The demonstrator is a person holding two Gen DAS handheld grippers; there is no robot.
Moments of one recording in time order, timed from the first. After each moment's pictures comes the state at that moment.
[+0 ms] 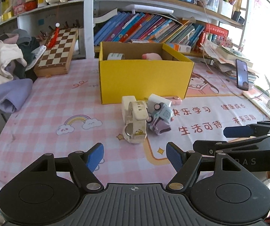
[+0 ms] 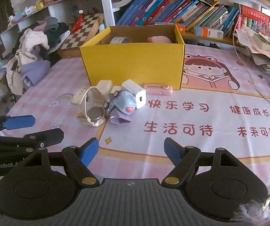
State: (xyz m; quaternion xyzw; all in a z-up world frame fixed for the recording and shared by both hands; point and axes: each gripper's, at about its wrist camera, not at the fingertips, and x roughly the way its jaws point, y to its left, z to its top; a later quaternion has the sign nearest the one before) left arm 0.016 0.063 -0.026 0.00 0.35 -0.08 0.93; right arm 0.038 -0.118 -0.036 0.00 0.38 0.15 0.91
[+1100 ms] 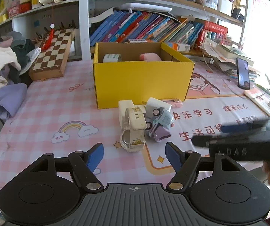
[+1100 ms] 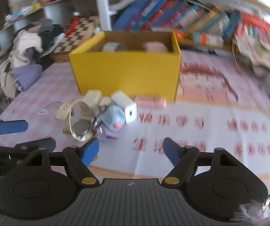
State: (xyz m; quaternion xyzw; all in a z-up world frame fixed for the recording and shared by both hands) left arm 0.038 0.055 -0.028 0.01 0.36 -0.09 0.93; right arm 0.068 -0.126 -0.043 0.01 0.39 0.13 0.91
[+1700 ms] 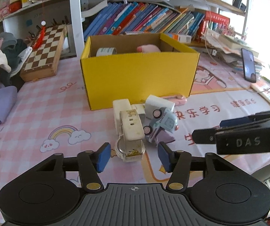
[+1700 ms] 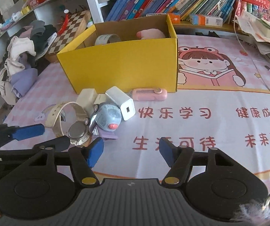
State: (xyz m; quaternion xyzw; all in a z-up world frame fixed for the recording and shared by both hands) left arm 0.077 0.038 -0.049 0.03 0.38 -0.08 0.92; right arm 0.102 -0.135 -0.049 0.04 0.41 0.15 0.90
